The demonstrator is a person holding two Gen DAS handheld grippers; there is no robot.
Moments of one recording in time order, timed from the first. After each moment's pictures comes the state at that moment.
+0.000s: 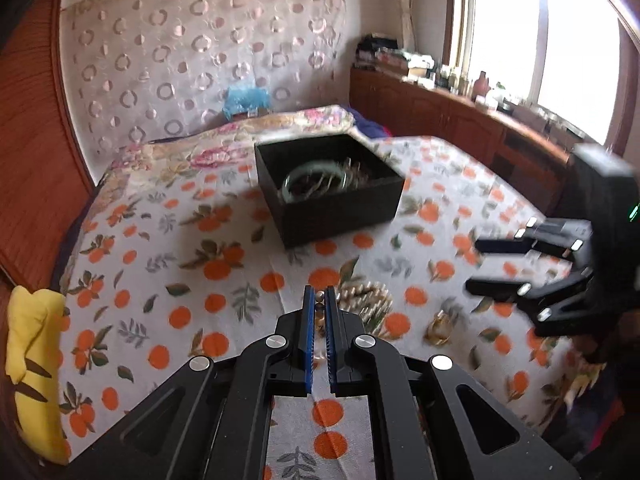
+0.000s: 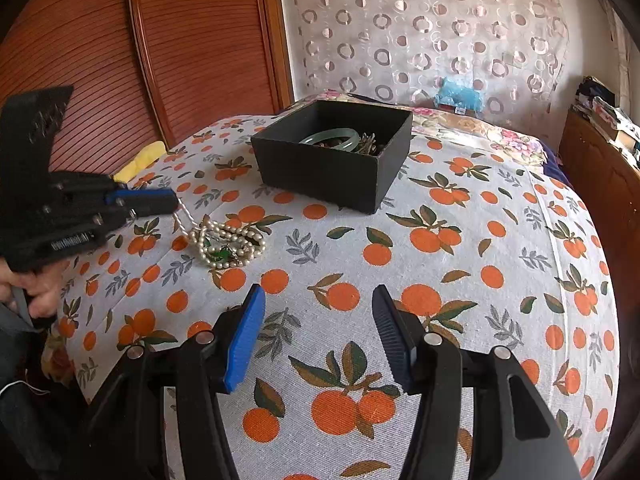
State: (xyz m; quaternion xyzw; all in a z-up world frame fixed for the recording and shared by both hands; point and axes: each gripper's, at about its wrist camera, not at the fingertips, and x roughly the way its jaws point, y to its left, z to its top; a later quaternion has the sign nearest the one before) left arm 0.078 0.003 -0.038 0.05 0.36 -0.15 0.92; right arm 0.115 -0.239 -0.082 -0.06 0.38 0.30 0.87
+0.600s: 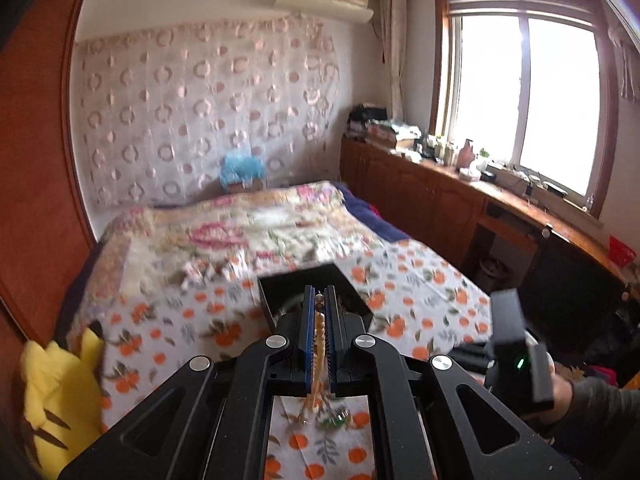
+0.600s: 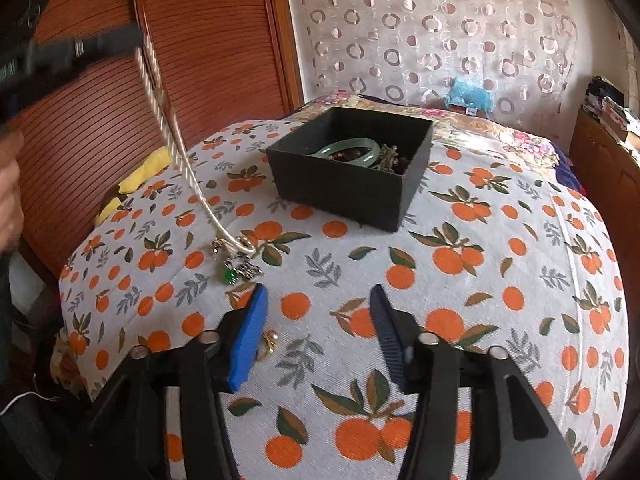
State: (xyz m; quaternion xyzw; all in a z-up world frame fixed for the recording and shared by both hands) left arm 0.075 0.003 0.083 0.03 0.25 -0.17 0.95; right arm 0.126 -0.220 -0.074 -0.05 0.39 0.32 0.86
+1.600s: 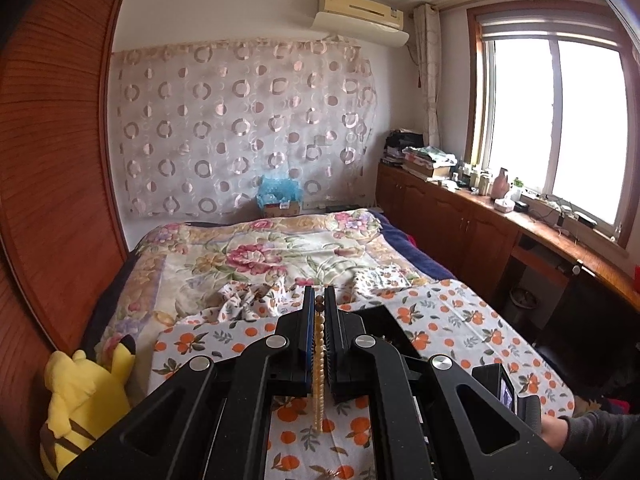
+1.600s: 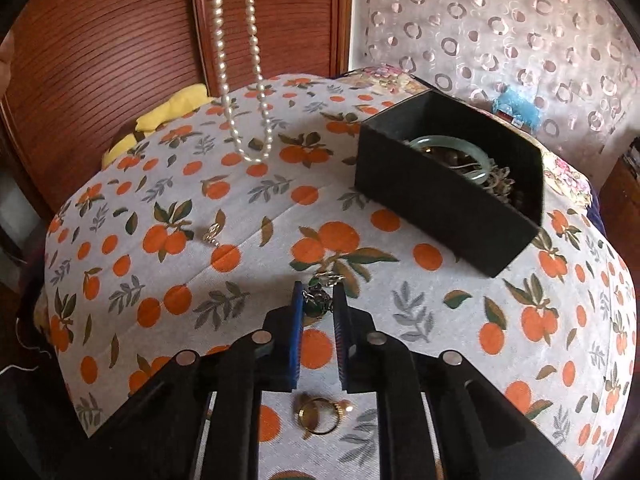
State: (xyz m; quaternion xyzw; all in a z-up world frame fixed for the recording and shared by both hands) left arm 0.099 0.039 0.113 0.01 0.22 -0.11 0.97; right arm 0.141 -0.140 -0.090 -0.16 0.41 0.36 0.82
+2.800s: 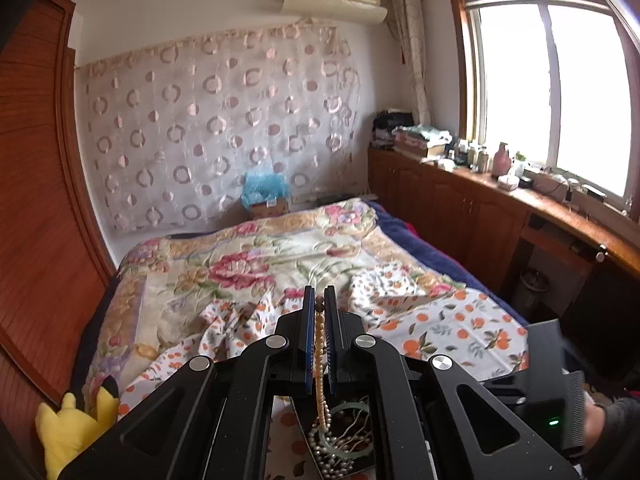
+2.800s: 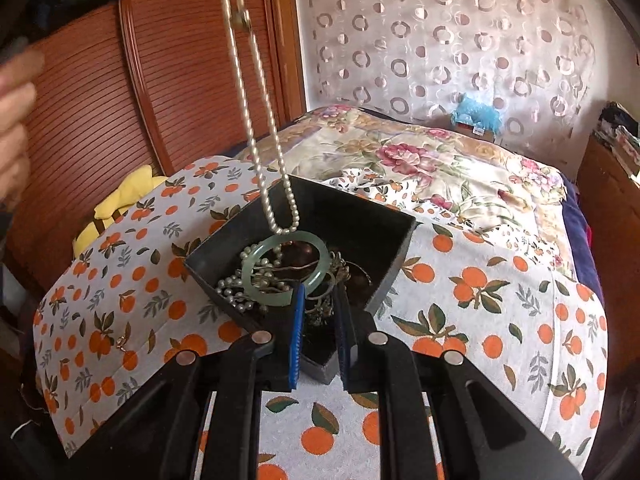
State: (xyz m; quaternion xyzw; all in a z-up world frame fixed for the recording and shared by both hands) left arm 0.227 -0.032 0.088 0.06 0.25 -0.12 0.96; right arm 0.248 -0.206 -0.047 -0.07 0.37 0.33 0.87
